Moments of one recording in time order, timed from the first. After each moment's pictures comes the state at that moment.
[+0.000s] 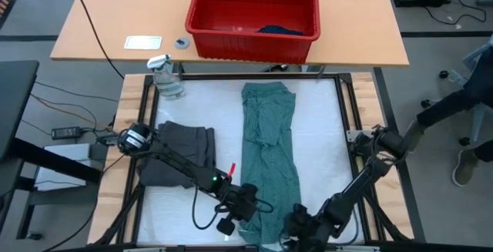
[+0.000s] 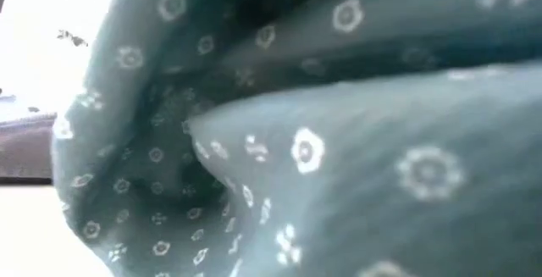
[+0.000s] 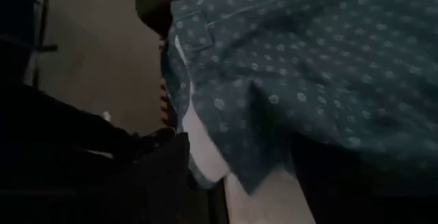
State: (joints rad) left arm -0.46 2.00 1.37 -0.19 0.22 -0.06; right arm 0.88 1.92 1.17 -0.17 0.29 1.07
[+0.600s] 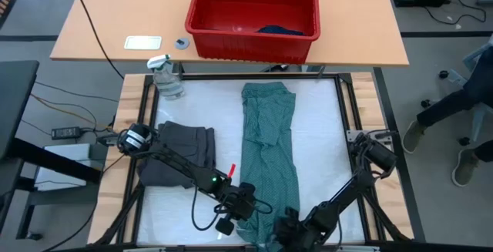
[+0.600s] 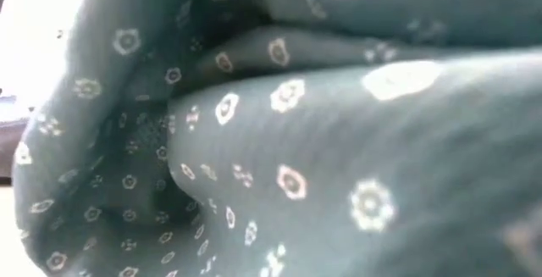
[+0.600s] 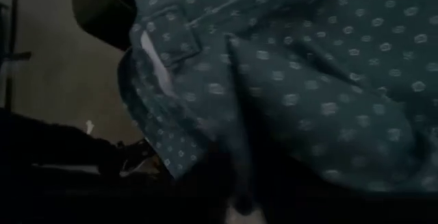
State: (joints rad) left arm -0.47 2.00 1.37 -0.23 0.20 -0.08; right arm 0.84 2.09 1.29 -0.20 0.25 1.12
